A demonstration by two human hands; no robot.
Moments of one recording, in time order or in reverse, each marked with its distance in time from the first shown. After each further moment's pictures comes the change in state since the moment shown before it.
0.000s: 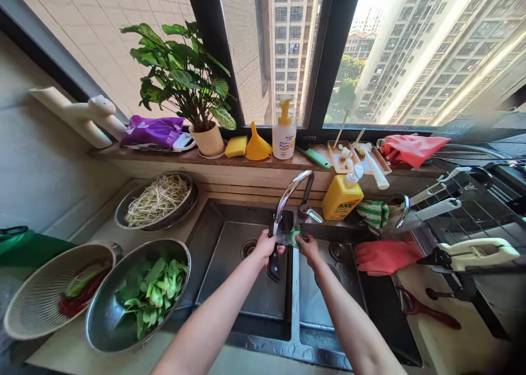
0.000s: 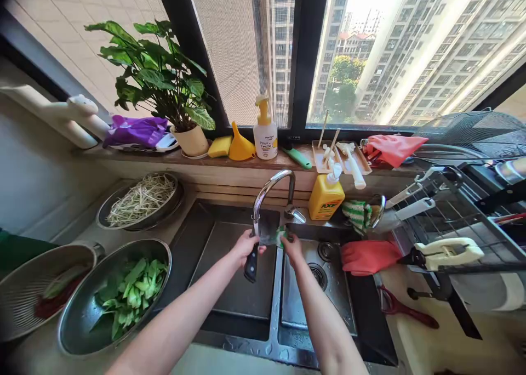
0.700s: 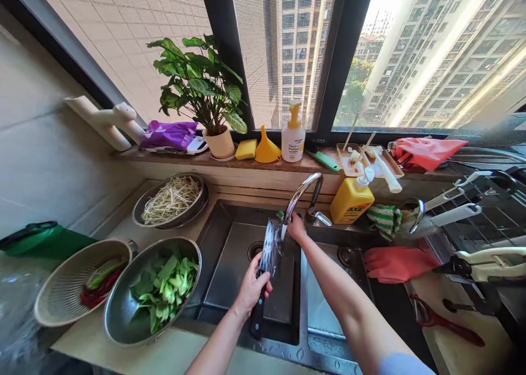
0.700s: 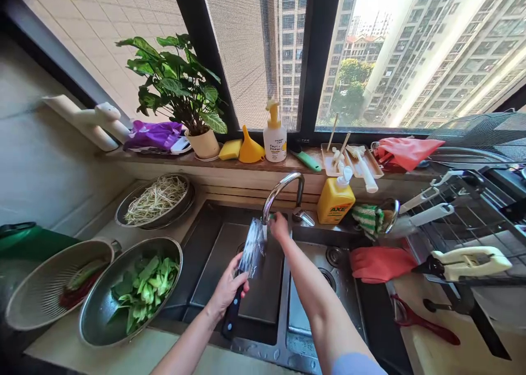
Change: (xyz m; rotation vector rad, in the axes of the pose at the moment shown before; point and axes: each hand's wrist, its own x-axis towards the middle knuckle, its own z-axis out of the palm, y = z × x) left_hand -0.055 -0.069 -0.071 0.020 -0.098 0.291; right_hand 0.040 -0.081 0.061 -0.248 -0.141 -0.244
